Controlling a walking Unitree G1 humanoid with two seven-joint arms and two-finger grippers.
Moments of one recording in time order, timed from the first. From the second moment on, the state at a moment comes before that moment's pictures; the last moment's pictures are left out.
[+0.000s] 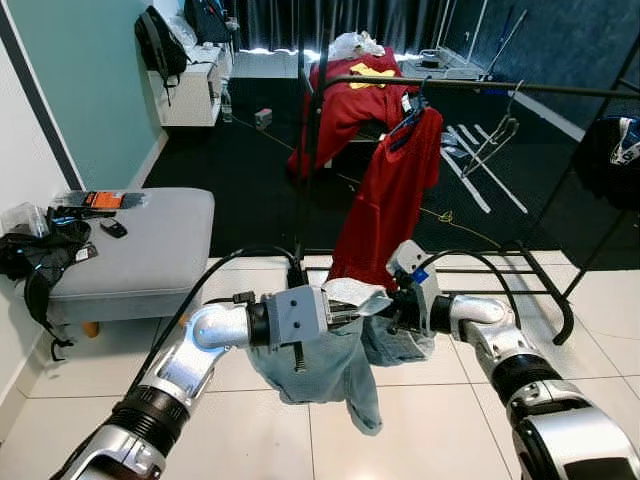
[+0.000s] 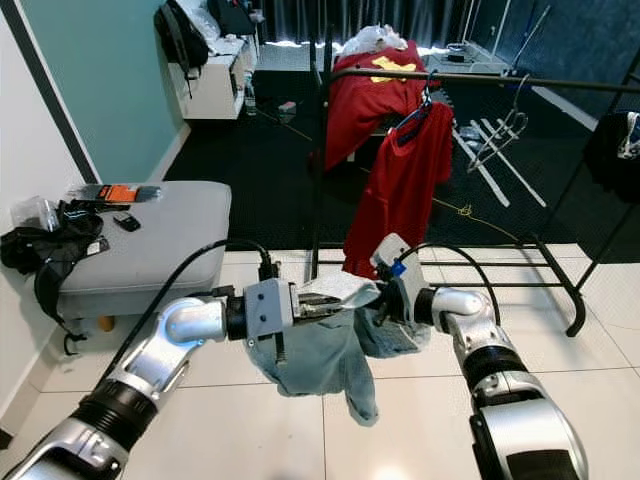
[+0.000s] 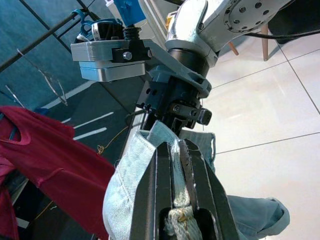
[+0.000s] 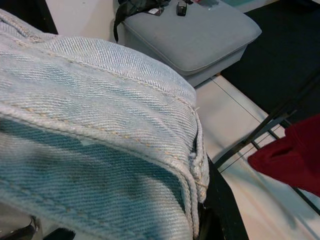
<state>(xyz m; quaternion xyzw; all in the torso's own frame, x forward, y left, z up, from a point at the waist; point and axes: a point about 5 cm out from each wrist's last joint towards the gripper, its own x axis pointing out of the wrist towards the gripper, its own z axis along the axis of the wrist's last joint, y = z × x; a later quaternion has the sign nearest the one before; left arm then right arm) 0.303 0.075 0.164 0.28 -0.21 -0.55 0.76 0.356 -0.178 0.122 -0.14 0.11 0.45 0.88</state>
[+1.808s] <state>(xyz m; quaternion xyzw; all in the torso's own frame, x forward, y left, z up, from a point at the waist) 0.314 0.157 0.044 0.01 0.18 -0.24 0.96 0.305 -0.213 0.038 0.06 0.14 0.00 0.99</state>
